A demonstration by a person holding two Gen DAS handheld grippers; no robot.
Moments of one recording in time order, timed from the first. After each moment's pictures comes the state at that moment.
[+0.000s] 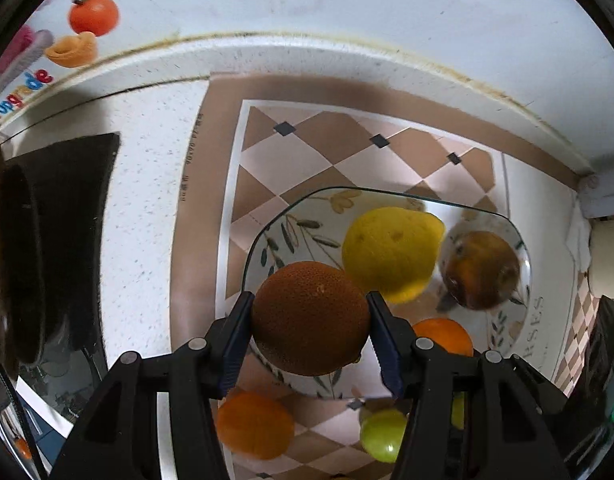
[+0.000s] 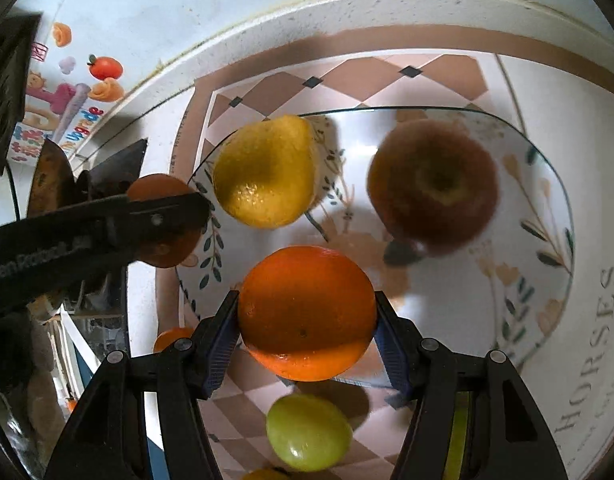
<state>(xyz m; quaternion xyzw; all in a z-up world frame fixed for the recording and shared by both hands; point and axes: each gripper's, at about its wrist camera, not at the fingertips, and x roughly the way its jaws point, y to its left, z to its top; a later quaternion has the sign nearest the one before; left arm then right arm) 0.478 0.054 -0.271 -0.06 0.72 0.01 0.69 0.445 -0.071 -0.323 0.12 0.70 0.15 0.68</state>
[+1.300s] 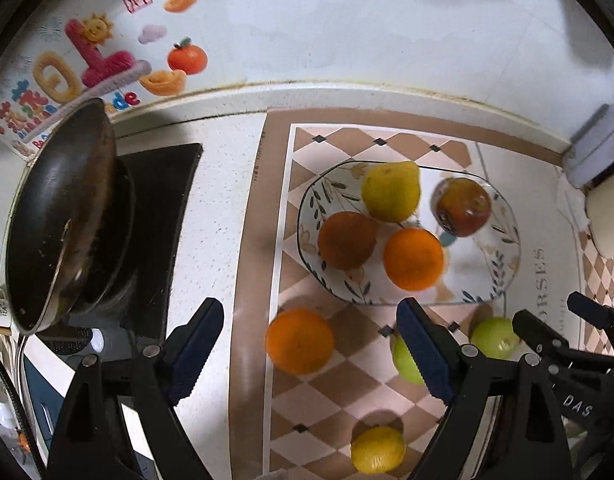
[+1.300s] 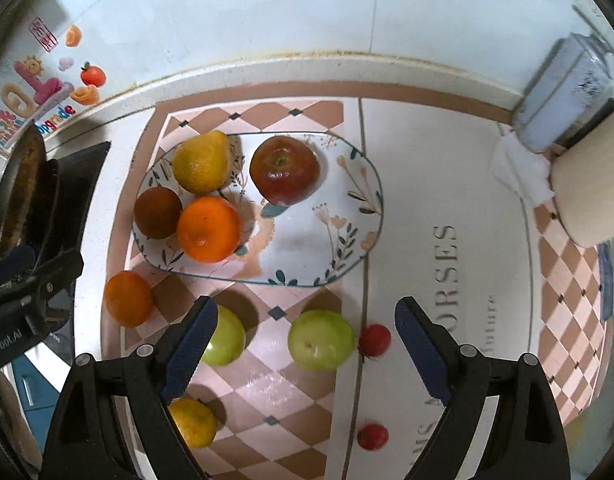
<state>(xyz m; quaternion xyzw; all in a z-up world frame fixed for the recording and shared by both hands) 0.350 0.057 -0.179 0.00 0.62 0.05 0.79 0.357 -0.146 -0.199 0.01 0.65 0.04 0.76</state>
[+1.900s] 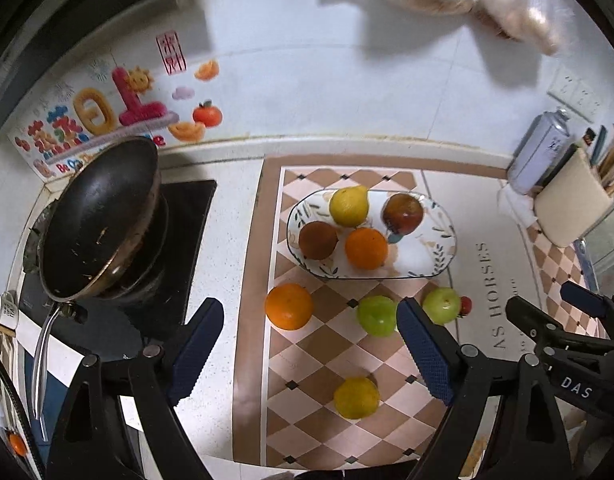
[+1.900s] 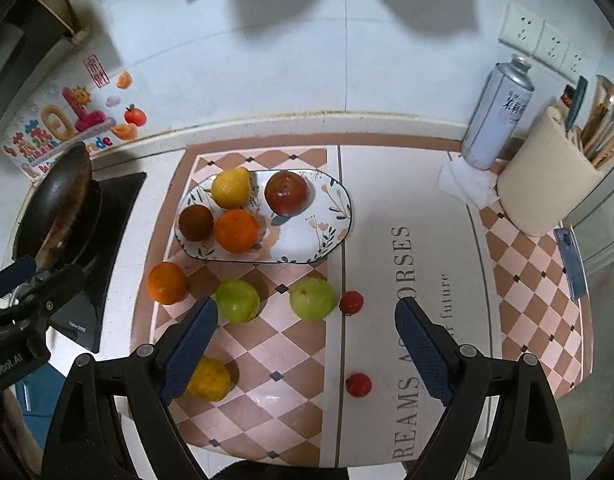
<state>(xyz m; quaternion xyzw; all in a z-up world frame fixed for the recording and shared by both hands) 0.258 0.037 -0.087 0.00 0.53 0.02 0.84 0.268 -0.156 -0.096 0.02 0.57 0.04 0.82</state>
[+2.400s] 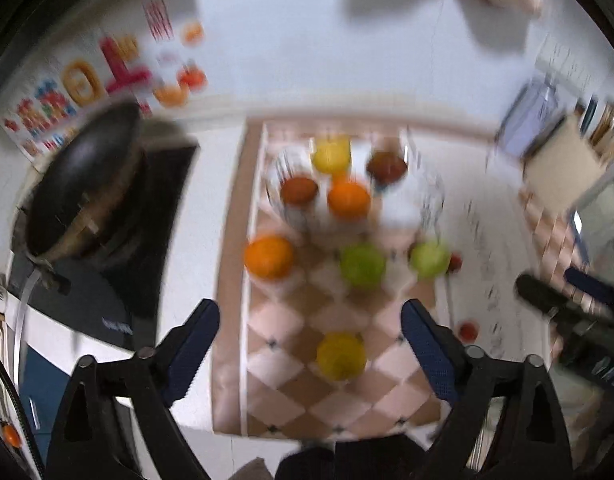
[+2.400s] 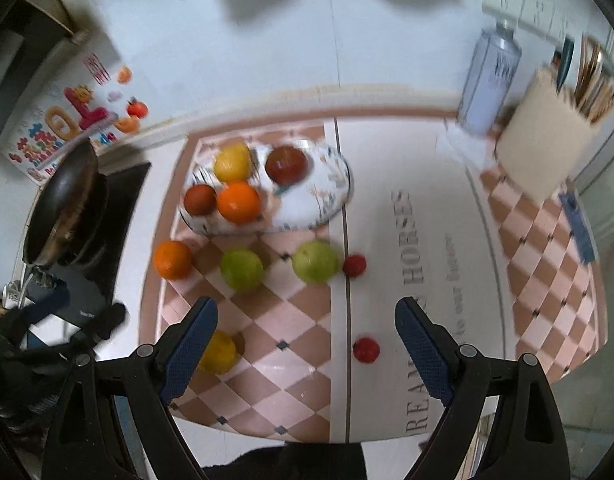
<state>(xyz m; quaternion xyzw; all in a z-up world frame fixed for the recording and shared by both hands) 0.232 0.025 -0.138 -0.01 0.59 0.00 0.81 0.246 -0.175 -0.138 0.05 0.61 0.04 0.79</state>
